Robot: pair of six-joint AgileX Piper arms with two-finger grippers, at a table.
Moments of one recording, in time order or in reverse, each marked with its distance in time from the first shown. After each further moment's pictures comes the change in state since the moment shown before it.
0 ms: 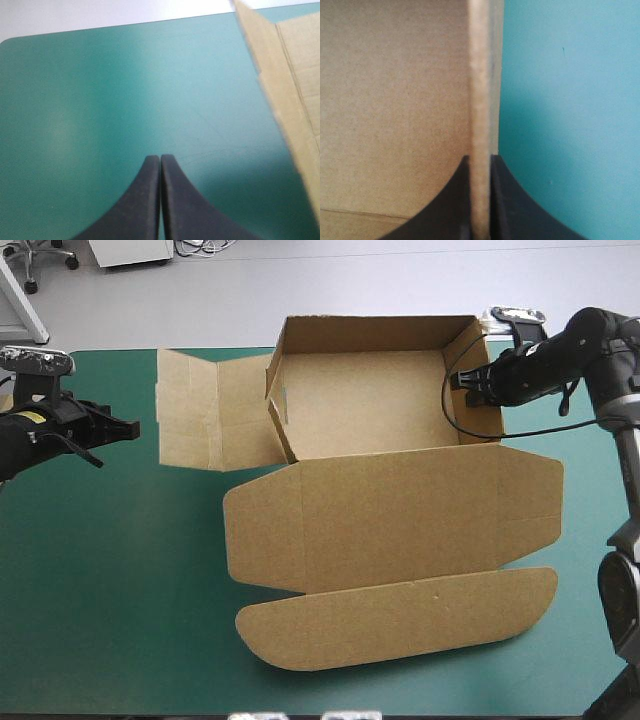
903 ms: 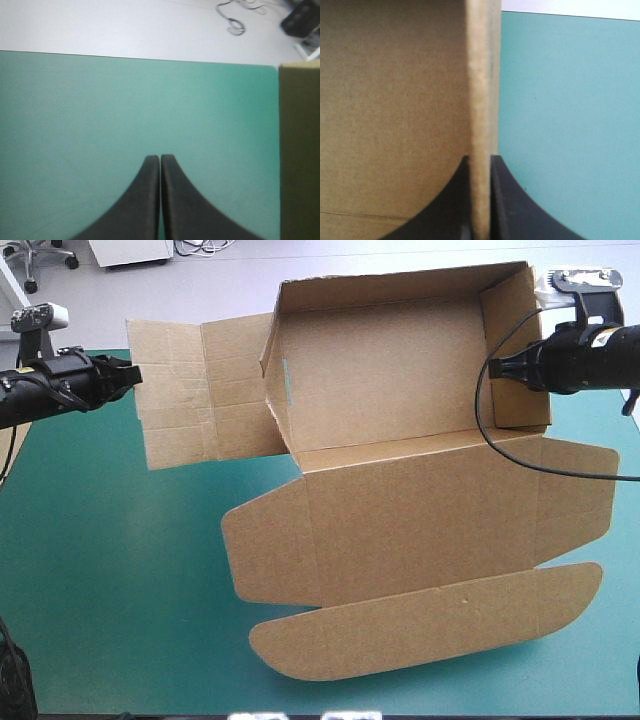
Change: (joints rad) left arm 0.151 0.216 -0.204 -0.661 0.238 0.195; right arm -0.030 -0.290 0.000 -0.046 0.002 -0.009
